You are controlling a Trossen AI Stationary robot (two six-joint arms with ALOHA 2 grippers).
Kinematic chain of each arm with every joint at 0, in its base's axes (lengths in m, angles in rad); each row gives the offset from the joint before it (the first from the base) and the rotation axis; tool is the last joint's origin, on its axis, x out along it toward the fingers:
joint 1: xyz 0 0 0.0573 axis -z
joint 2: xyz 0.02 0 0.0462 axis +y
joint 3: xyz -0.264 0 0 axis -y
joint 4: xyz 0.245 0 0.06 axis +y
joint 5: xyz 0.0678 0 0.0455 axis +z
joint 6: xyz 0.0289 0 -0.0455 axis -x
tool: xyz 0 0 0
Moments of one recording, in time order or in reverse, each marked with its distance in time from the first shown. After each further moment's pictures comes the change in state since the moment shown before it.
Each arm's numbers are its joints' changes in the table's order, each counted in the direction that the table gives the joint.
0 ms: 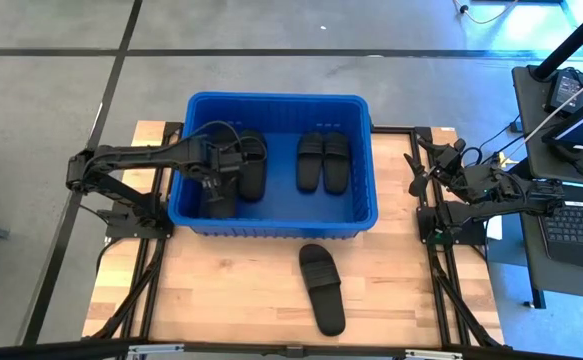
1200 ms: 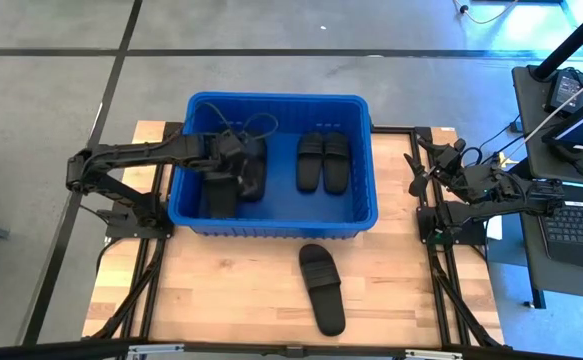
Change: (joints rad) left arm -0.037 -0.006 0.015 -0.503 -0.217 0.007; right arm 0.000 0.000 0.000 0.000 0.000 0.000
